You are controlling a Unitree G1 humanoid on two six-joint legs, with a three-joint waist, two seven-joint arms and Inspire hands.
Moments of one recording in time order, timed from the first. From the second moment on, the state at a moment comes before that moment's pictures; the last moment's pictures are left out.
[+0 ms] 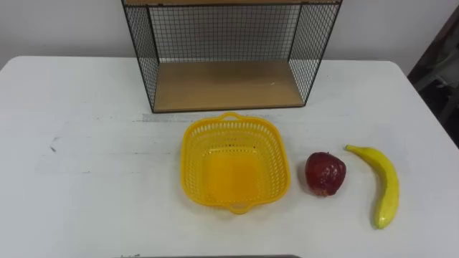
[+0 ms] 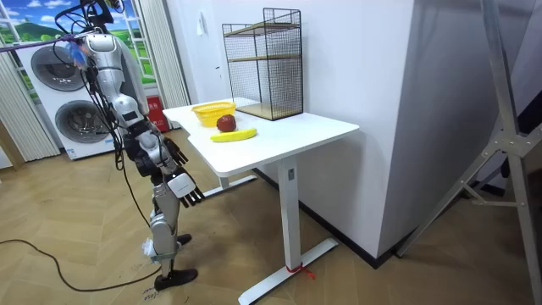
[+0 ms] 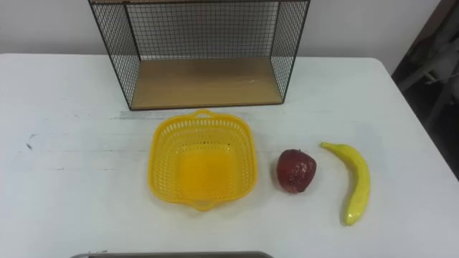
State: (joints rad) left arm 0.16 0.15 0.08 1.04 0.08 -0.01 -0.04; right arm 0.10 -0.19 0.05 1.20 0.15 0.00 0.19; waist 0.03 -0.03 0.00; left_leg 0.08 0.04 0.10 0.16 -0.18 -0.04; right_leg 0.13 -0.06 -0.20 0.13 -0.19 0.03
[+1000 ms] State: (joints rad) left arm 0.19 0.15 0.15 1.08 0.08 -0.04 0.07; right arm 0.14 -0.19 -0.01 1.29 0.50 0.02 0.10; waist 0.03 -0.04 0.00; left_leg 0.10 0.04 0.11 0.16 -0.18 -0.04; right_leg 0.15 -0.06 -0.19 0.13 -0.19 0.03
